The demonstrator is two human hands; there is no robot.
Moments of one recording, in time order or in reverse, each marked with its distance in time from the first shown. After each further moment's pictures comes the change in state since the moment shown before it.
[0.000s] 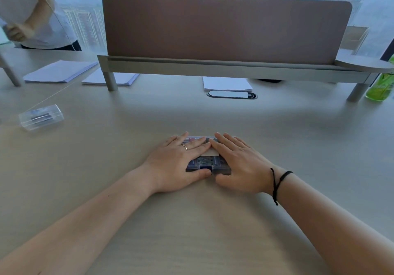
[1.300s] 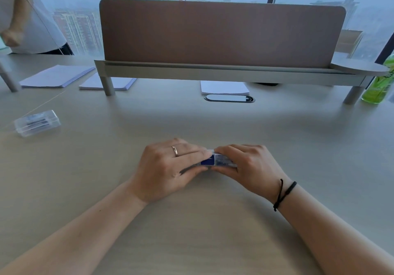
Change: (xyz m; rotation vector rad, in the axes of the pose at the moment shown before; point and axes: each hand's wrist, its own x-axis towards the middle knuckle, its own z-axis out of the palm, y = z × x) left_hand -0.012 0.004 -0.007 -0.139 0.865 0.426; right_hand -0.007 0.017 0.008 -0.006 0.727 -0.324
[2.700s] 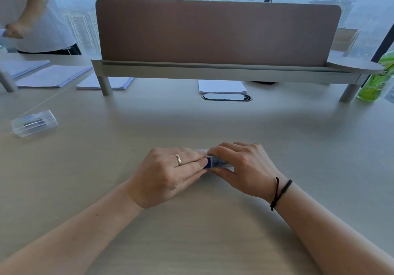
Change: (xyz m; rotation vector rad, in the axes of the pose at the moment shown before) left_hand -0.001 0.010 -0.008 0.025 -0.105 0.143; right_hand 0.003 -0.012 -0.006 0.042 -0.080 0.004
